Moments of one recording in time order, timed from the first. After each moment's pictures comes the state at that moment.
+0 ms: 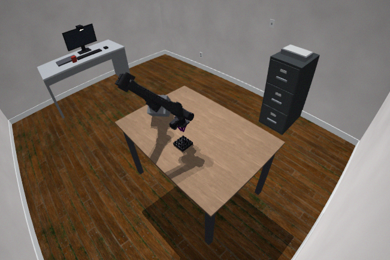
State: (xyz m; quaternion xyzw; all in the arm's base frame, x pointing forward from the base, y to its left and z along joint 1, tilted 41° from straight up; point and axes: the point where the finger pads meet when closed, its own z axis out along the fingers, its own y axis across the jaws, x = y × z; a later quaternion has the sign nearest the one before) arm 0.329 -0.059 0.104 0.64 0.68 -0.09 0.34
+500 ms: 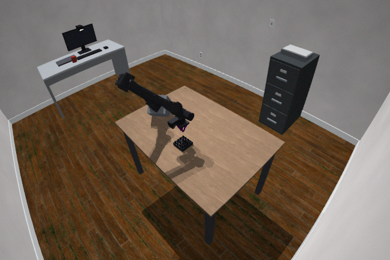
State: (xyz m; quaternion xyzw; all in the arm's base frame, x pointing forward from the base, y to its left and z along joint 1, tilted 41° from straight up) arm 0.329 -0.059 0.107 0.71 0.61 -0.06 0.35
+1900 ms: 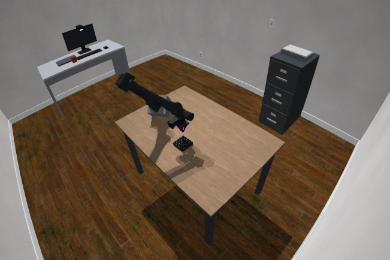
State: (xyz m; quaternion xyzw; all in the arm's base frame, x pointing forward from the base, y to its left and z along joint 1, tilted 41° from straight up) arm 0.329 -0.060 0.107 0.71 0.61 -0.06 0.35
